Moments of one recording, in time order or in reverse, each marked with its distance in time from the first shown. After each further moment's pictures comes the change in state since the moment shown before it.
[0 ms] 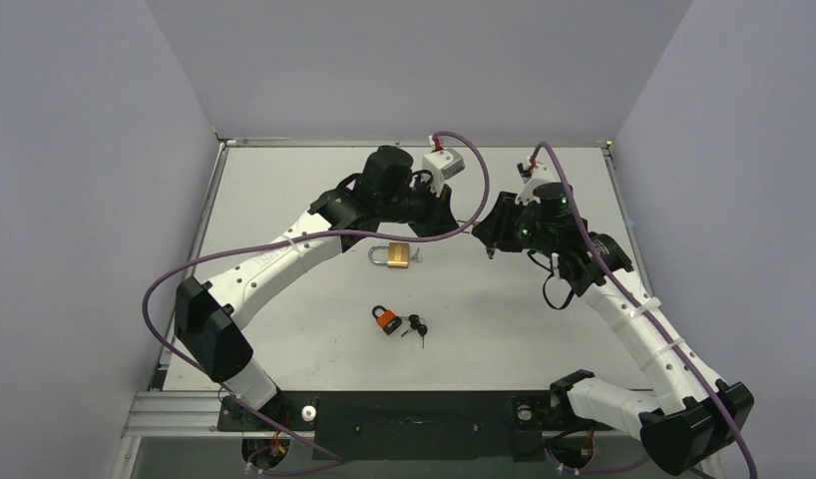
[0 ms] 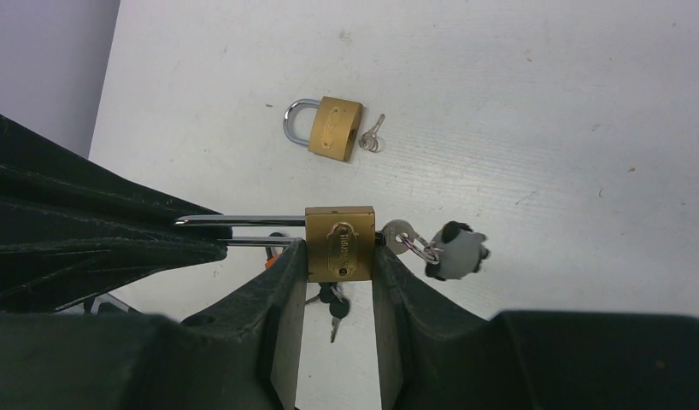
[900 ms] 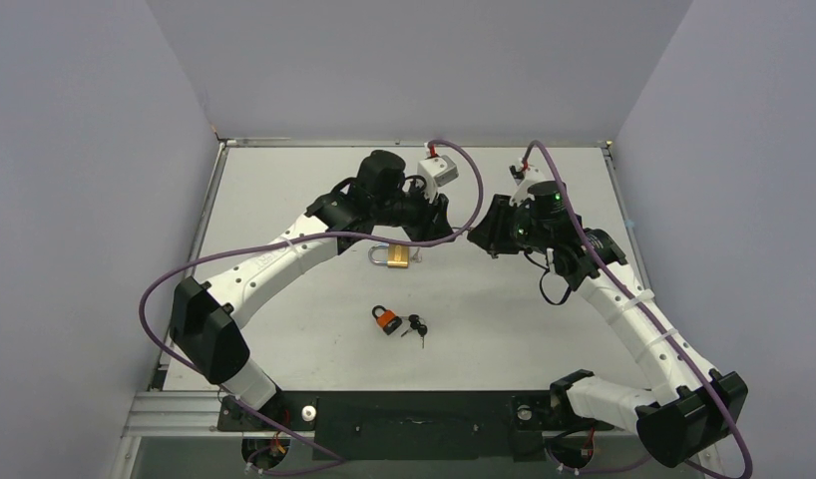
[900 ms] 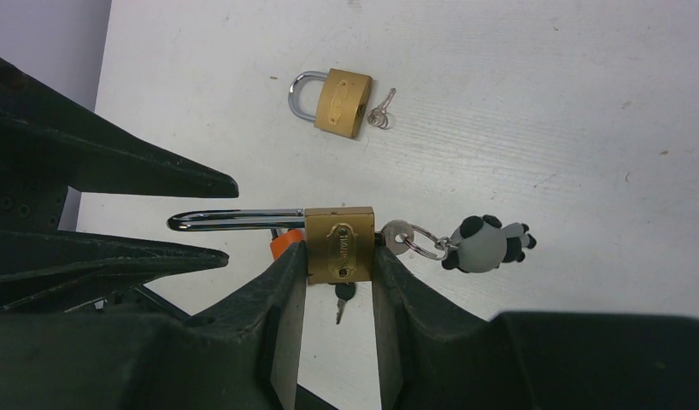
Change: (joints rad) left arm 0.033 -0.022 -0.074 0.040 0.057 0.067; right arm -0.007 0.032 0.005 -0.019 -0.054 -0.002
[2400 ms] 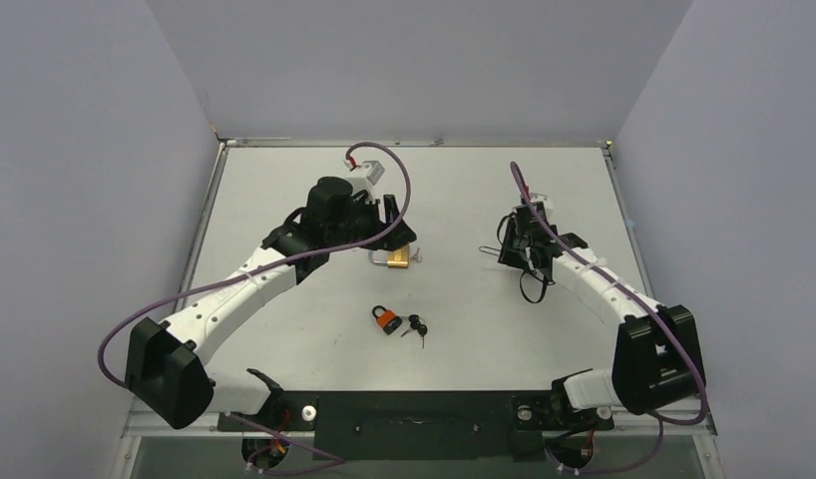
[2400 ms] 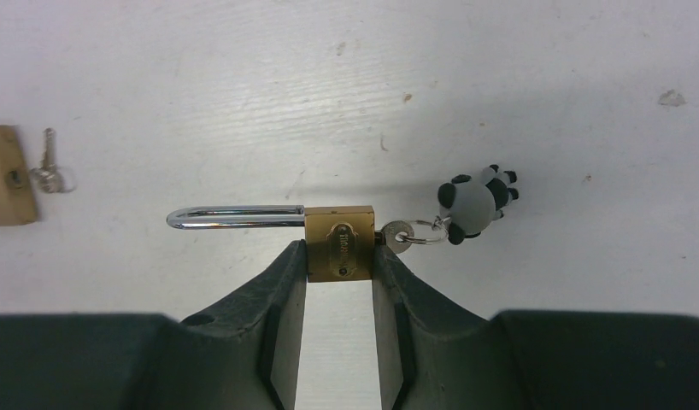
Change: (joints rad) left arm 0.143 -0.299 -0.407 0.117 -0.224 -0.463; right arm -0.128 0.272 -0.241 0.177 0.365 -0.033
